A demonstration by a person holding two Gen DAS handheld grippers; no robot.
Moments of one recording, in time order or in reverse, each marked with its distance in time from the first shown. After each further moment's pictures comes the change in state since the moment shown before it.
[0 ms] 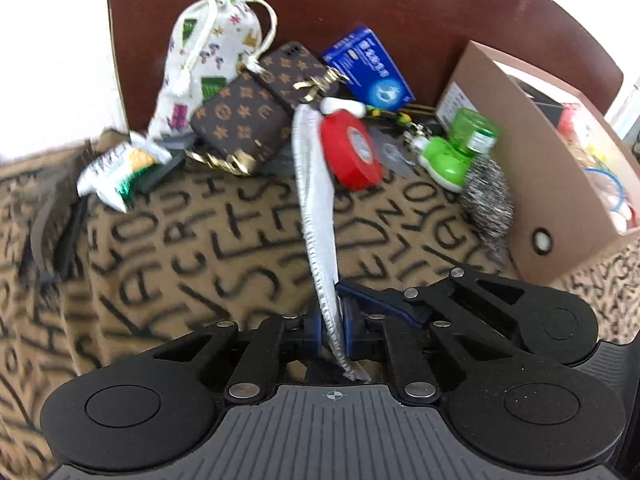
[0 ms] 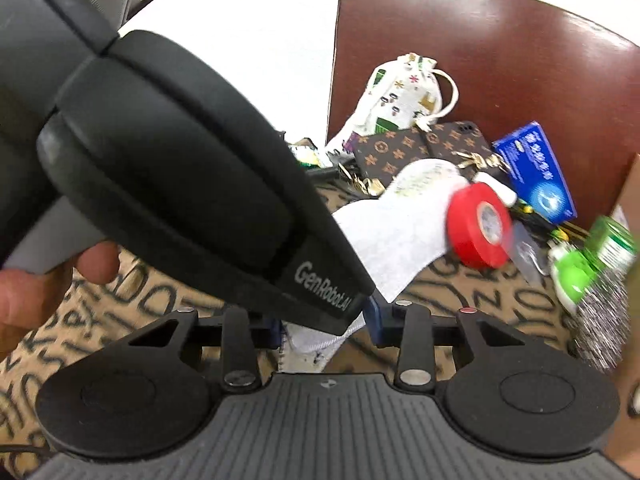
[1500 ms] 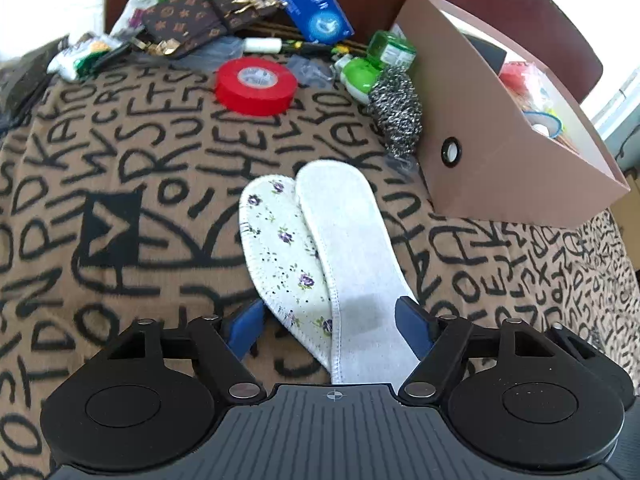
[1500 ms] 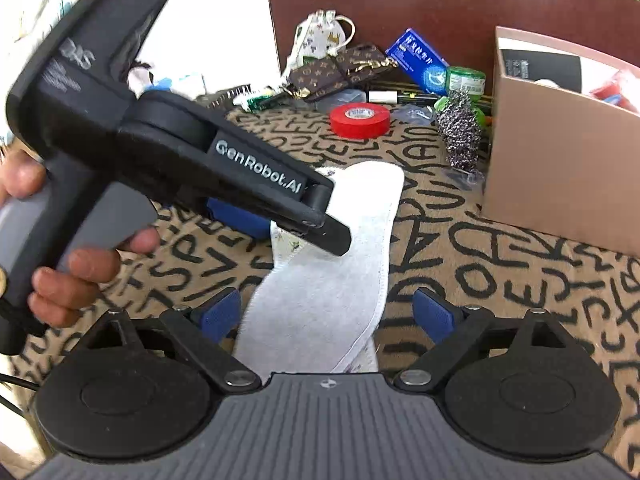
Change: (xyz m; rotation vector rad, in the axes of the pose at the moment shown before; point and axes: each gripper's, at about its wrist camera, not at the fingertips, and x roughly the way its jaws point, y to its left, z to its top) left arm 0.006 -0.085 -0.079 -0.106 0.025 -0.050; right arm -0.129 -0.050 -0.101 0.215 0.105 0.014
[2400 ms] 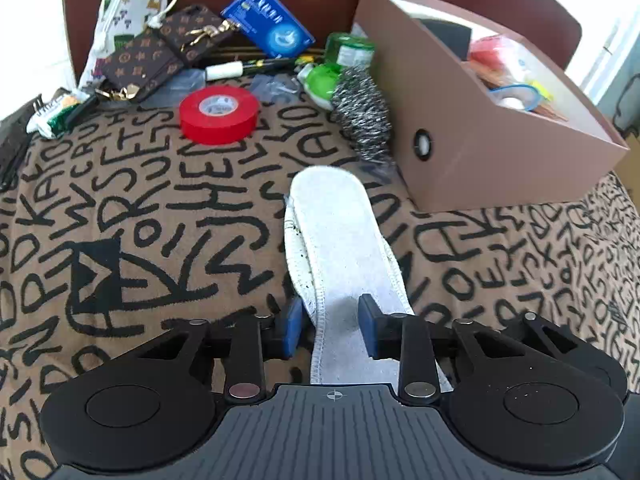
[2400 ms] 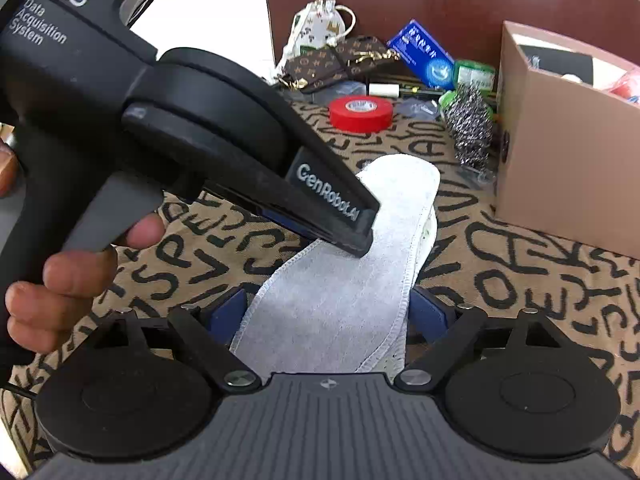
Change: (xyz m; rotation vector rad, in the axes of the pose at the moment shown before) left arm 0.000 -0.029 0.000 0.133 -0.020 0.043; right arm 0.011 0.008 0.002 -0.006 -0.018 -0.030
